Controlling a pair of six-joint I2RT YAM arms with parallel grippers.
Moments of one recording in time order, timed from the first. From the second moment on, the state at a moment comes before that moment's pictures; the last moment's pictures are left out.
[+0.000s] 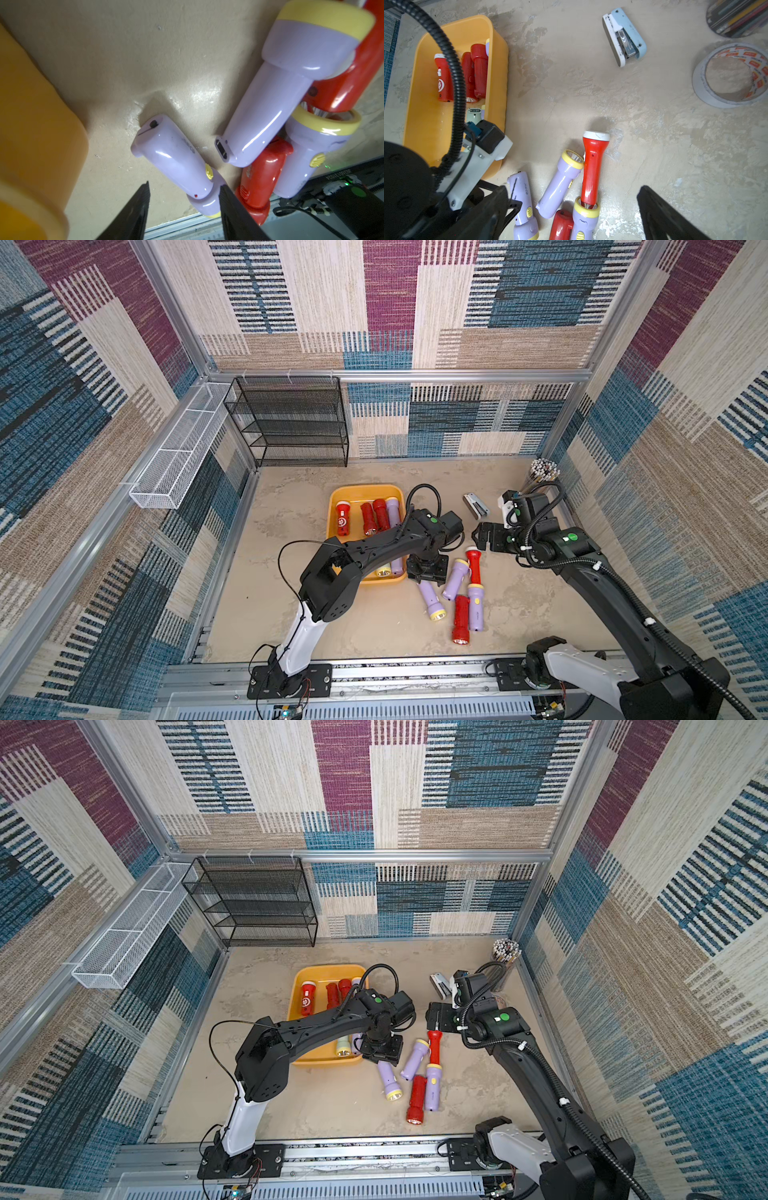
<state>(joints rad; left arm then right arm) -0.96 2.14 1.82 -1.20 0.17 -0.70 0.28 1.08 1.03 -0.85 -0.08 0.36</state>
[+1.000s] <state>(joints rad) -0.93 2.27 1.84 -1.22 0.20 -0.69 0.28 1.03 0.99 -0.89 -0.05 0.38</state>
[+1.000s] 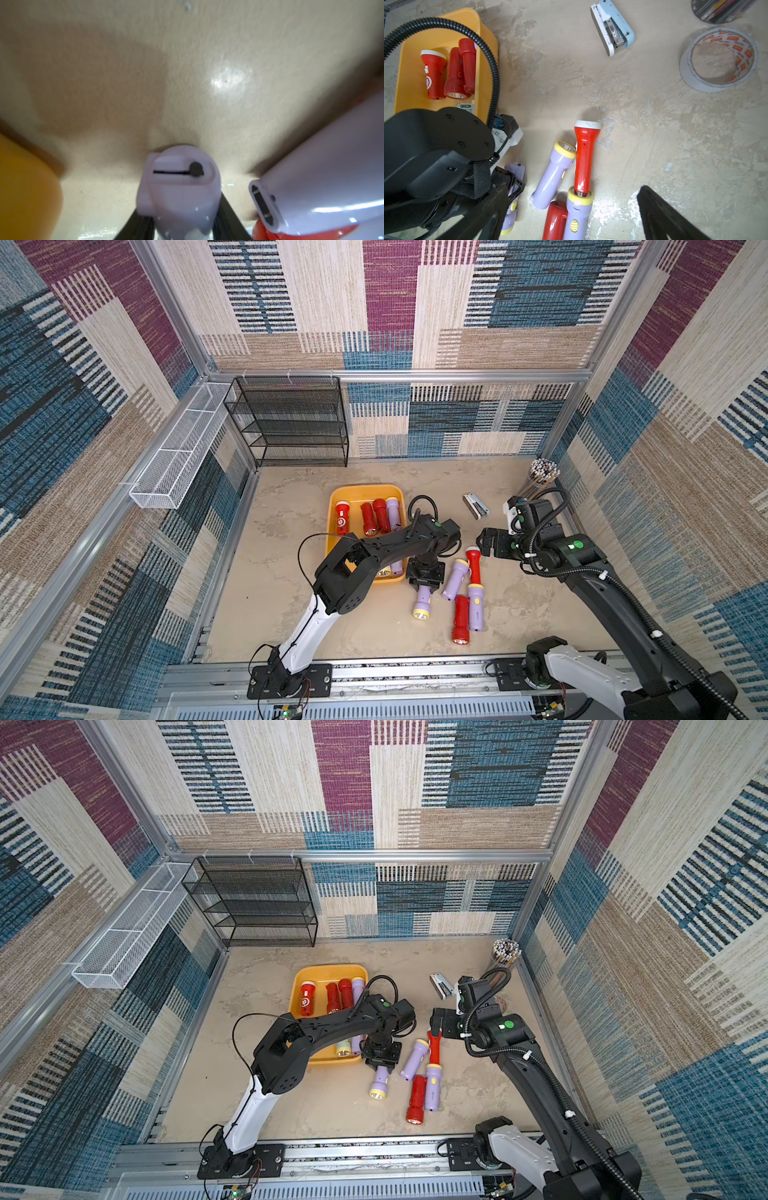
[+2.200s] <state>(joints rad) -0.48 2.32 2.48 -1.52 -0.02 -0.36 0.28 1.43 1.34 -0.83 -0.03 0.32</state>
